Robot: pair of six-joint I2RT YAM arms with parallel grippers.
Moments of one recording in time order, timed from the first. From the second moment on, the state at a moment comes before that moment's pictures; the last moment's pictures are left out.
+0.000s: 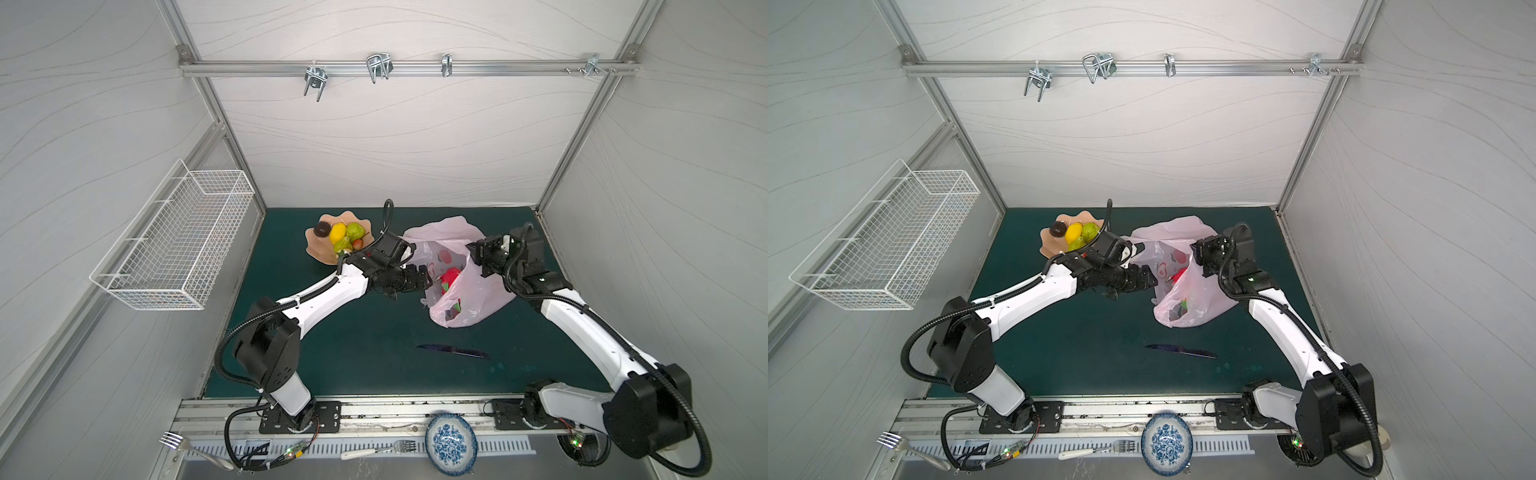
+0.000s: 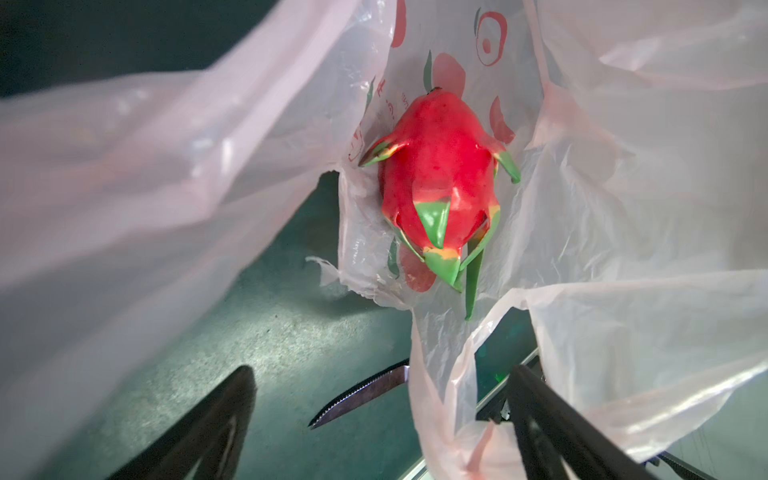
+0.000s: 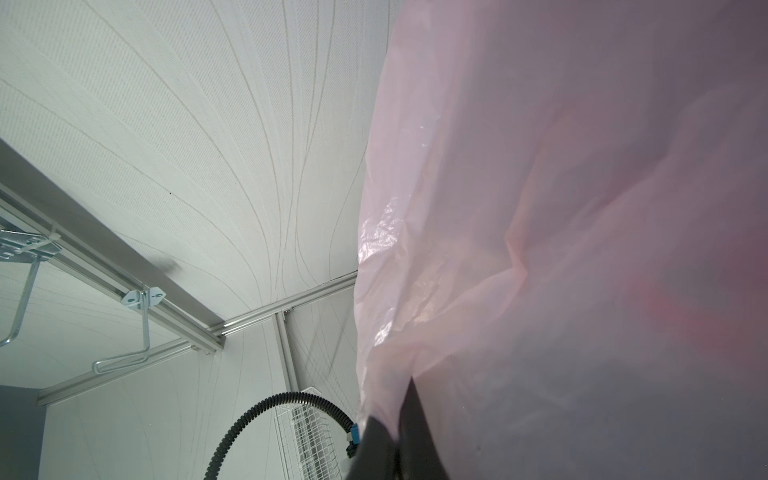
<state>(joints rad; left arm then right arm) -0.63 1.60 1.23 -0.55 0.31 -0.69 0.33 1.20 0.92 -0.12 -0.28 1.57</state>
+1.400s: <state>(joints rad) -0.48 1.94 1.68 -0.61 0.33 -0.41 0.33 1.20 1.02 -0.22 -0.26 1.57</state>
